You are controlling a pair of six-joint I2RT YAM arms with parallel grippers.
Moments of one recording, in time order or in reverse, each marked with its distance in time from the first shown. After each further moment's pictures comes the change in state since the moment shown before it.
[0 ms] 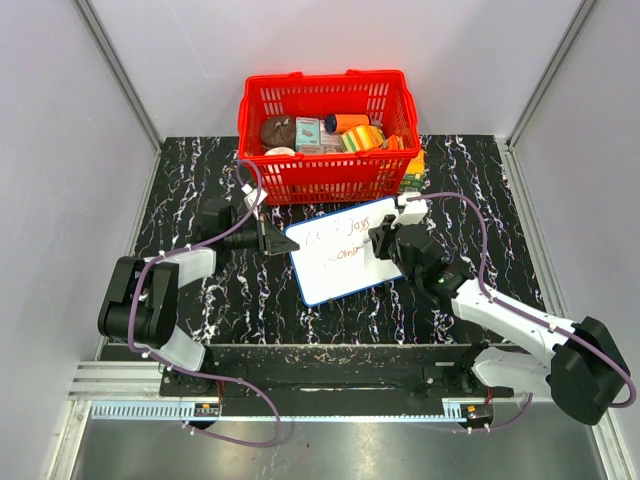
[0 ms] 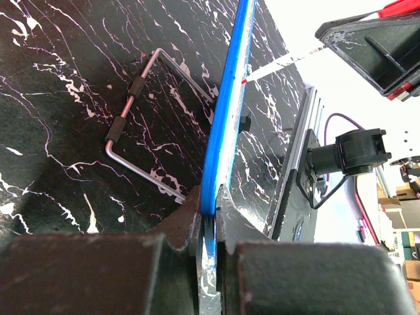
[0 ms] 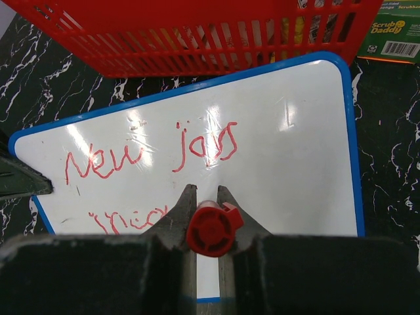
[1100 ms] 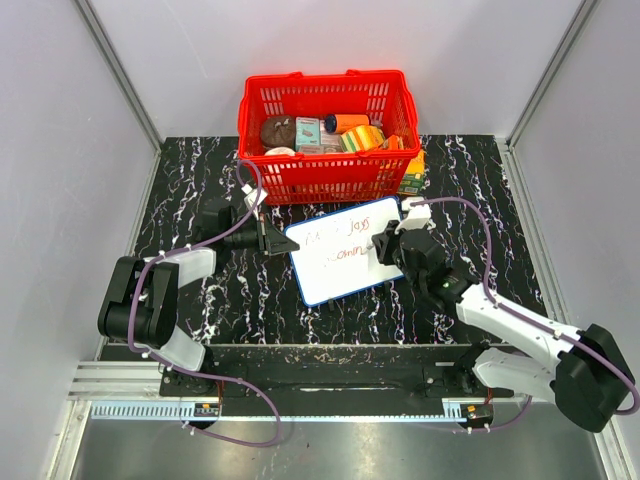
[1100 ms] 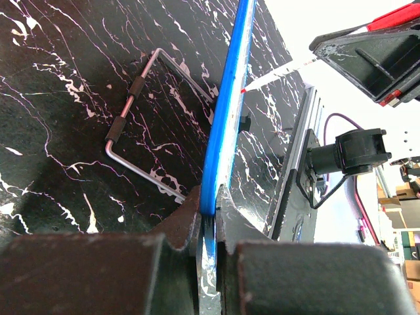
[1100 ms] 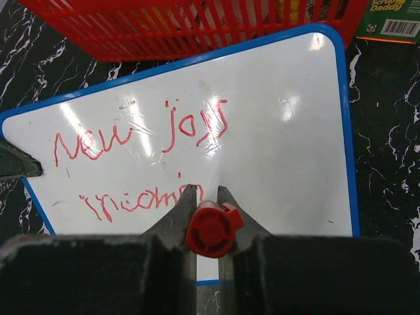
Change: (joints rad) left arm 0.000 0.000 0.000 0.000 0.000 0.000; right arm -0.011 -0.045 -0.041 -0.032 -0.029 0.012
